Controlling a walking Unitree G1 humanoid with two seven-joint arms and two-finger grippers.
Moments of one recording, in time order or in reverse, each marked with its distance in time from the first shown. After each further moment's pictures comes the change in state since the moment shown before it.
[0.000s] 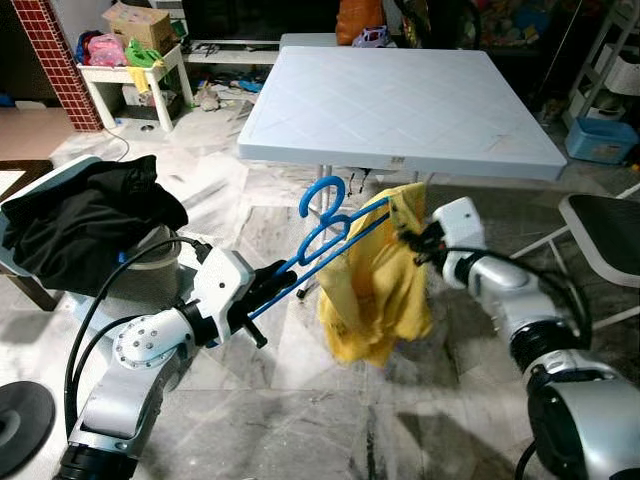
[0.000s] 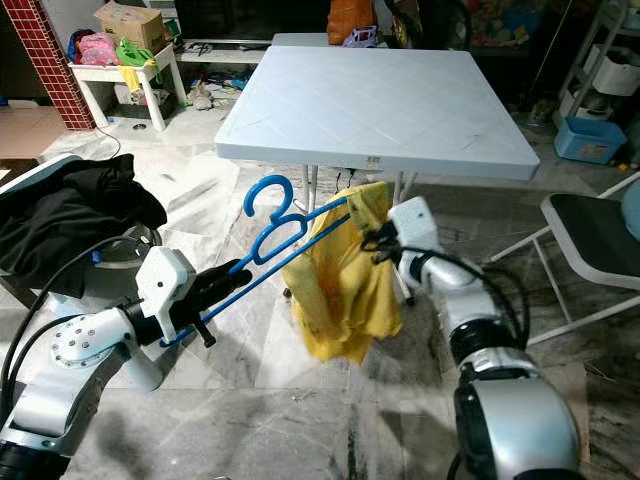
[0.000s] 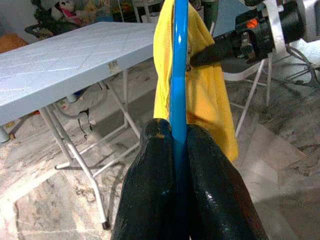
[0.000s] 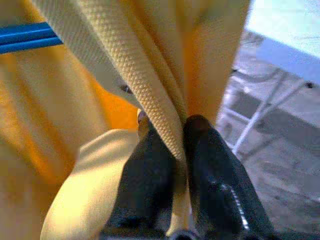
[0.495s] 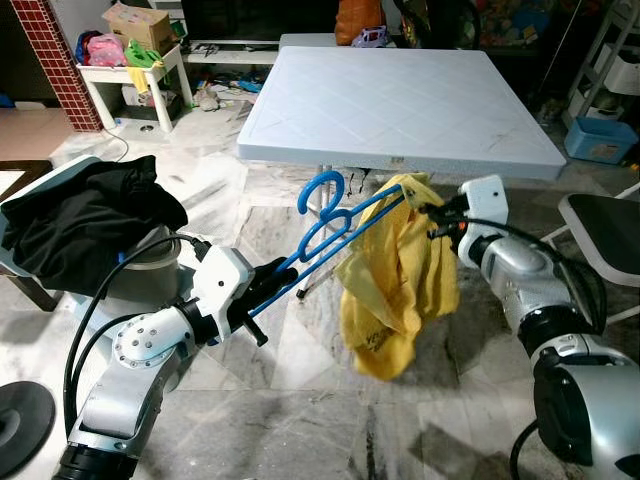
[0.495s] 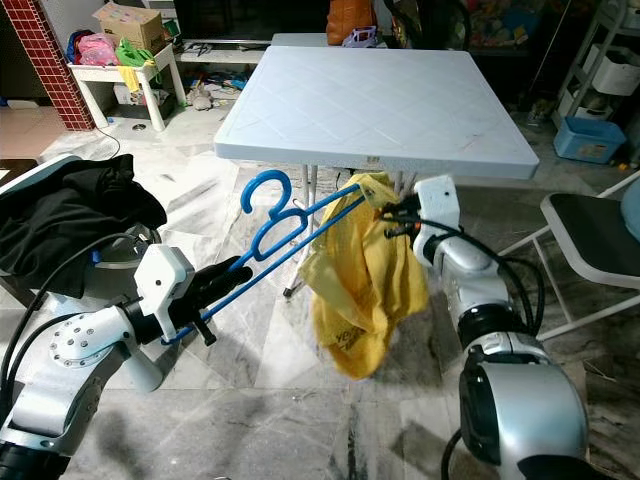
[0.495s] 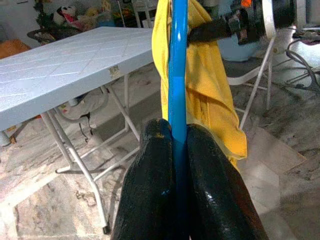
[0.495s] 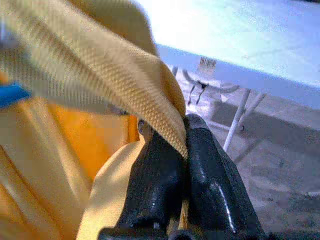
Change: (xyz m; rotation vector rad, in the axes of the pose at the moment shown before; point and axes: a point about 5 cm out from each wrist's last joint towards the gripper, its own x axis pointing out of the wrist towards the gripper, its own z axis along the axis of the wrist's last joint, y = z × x) left arm 0.000 0.000 0.002 0.001 -0.016 0.004; right arm -0.001 -0.020 0.025 0.113 -0.098 -0.130
